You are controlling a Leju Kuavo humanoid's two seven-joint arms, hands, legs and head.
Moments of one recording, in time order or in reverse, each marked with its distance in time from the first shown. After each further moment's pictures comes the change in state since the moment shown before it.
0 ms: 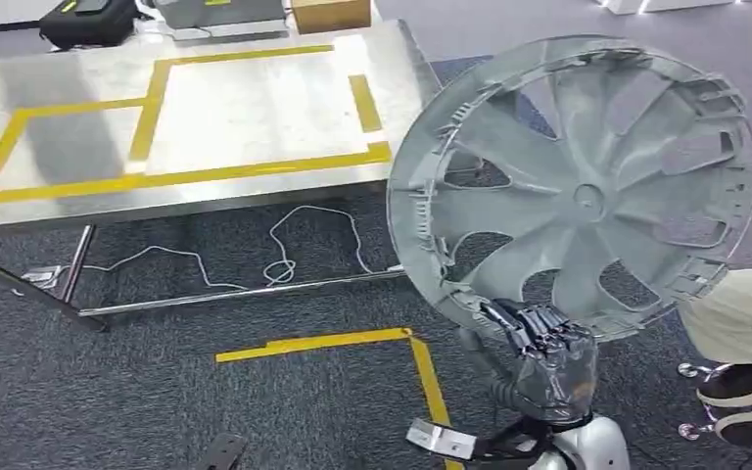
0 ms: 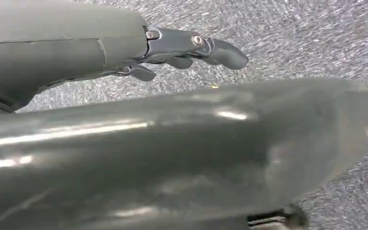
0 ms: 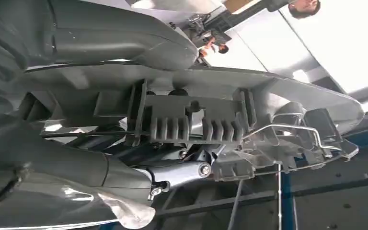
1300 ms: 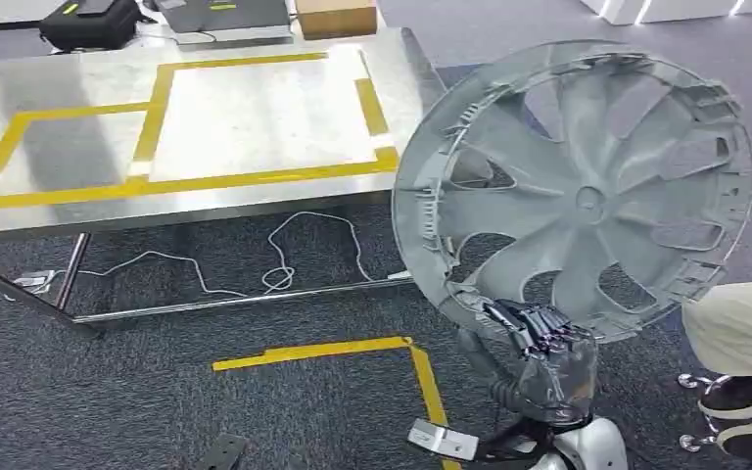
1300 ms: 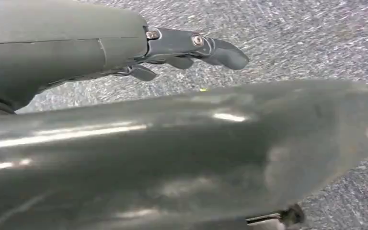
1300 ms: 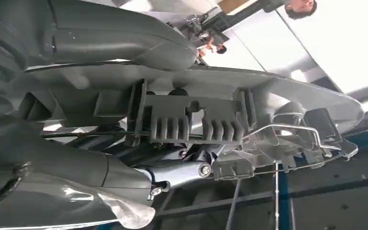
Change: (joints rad) left arm -0.002 -0.002 0.010 0.000 -0.025 0.000 0.000; right arm 0.001 -0.002 0.002 0.004 -0.039 0.000 0.000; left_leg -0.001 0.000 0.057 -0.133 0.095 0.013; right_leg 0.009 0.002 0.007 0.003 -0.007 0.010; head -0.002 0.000
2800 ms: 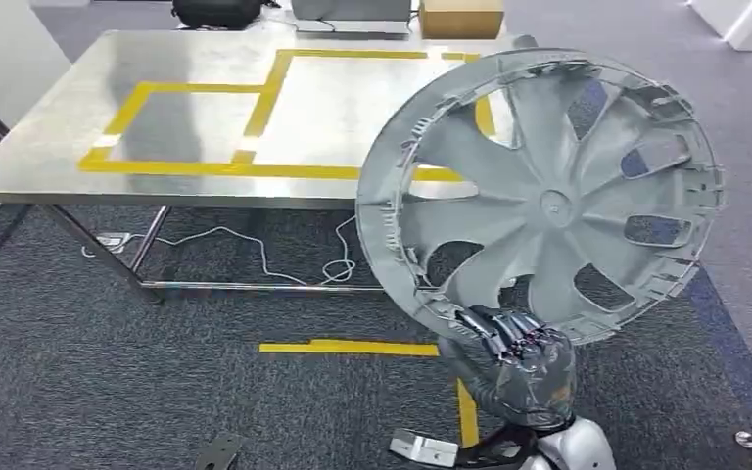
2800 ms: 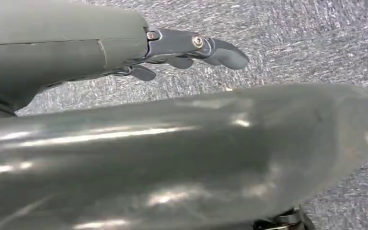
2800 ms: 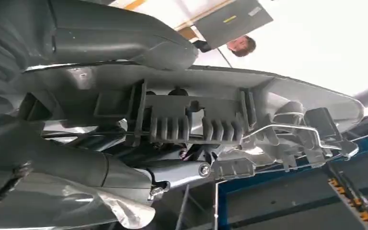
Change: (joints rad) left arm -0.004 -0.003 0.061 0.000 -0.051 -0.012 0.016; right arm -0.006 -0.014 0.045 0.034 0.037 0.000 0.014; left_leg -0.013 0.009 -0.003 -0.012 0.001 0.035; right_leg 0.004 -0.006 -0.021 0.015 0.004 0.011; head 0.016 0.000
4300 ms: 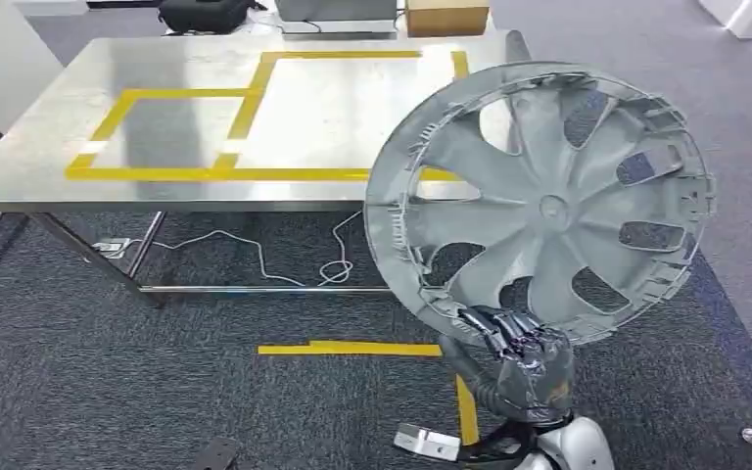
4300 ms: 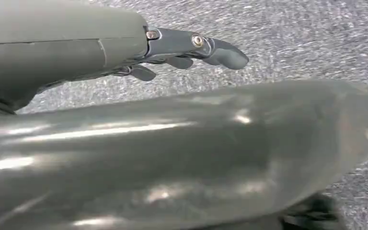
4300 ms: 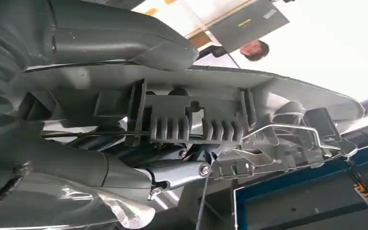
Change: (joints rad) left arm 0.003 0.003 0.028 0.000 -0.019 0.000 0.019; right arm 0.004 0.000 -0.019 0.028 0.002 0.000 0.002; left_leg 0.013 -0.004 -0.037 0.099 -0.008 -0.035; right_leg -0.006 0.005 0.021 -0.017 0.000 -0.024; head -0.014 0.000
